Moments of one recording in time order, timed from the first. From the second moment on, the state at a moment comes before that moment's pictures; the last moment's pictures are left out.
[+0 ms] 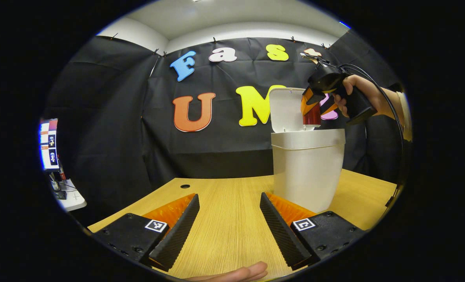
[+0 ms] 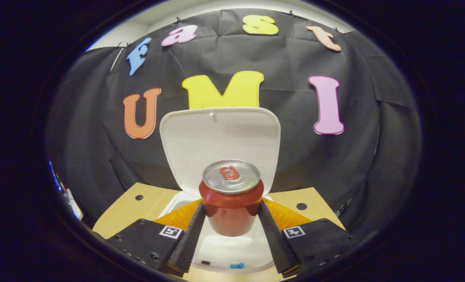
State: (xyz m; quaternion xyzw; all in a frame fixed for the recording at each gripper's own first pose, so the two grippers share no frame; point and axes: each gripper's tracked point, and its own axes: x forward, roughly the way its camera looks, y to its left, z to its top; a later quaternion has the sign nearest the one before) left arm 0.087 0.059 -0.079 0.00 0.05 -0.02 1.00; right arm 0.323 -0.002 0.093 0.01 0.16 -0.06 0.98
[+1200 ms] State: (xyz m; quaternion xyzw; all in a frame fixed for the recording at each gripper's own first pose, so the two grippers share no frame) left arm 0.088 0.065 -0.080 0.00 0.05 -0.03 1.00; right arm 0.319 0.020 0.109 -0.02 0.14 -0.04 0.99
